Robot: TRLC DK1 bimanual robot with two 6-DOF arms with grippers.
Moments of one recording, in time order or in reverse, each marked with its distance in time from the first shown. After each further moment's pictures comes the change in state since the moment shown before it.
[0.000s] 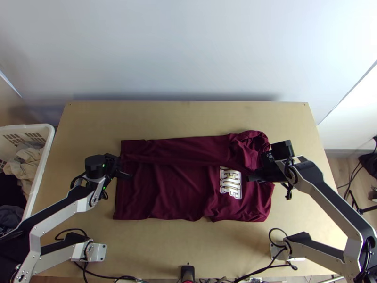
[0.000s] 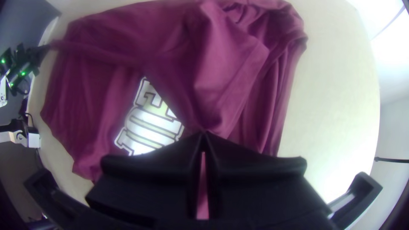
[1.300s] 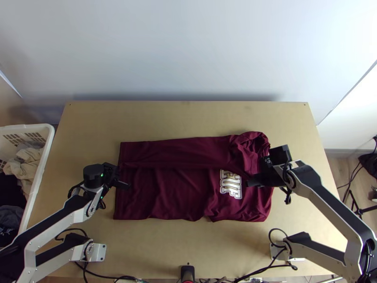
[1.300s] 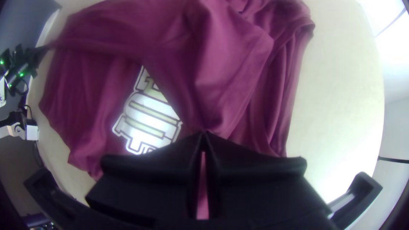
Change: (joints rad) left arm -0.014 -0.121 -0.101 -0.062 0.000 -0.012; right arm 0.023 -0.023 -0.056 0.003 0.000 0.003
